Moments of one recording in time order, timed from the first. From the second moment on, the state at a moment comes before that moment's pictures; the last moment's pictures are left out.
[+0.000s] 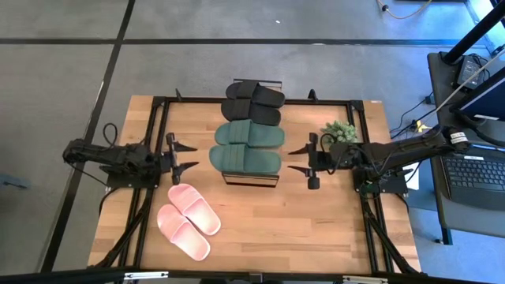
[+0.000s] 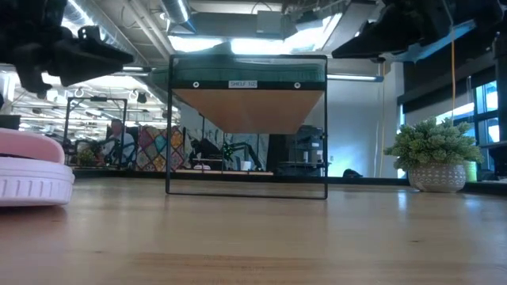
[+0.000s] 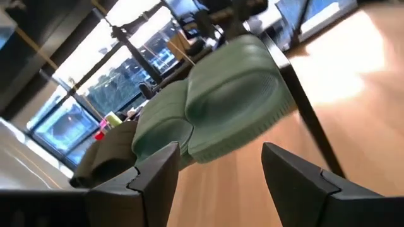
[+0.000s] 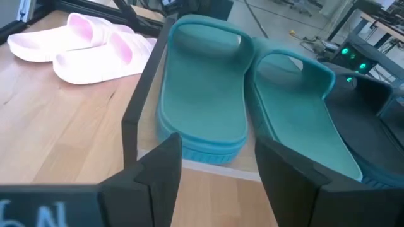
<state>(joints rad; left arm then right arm) -0.17 0.03 0.09 -0.11 -0.36 0.64 0.13 0.98 0.57 0.06 0.25 -0.21</state>
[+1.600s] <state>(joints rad) -0.21 0.07 0.64 -0.75 -0.11 0.89 0.00 1.08 0.57 0.25 0.24 -0.32</state>
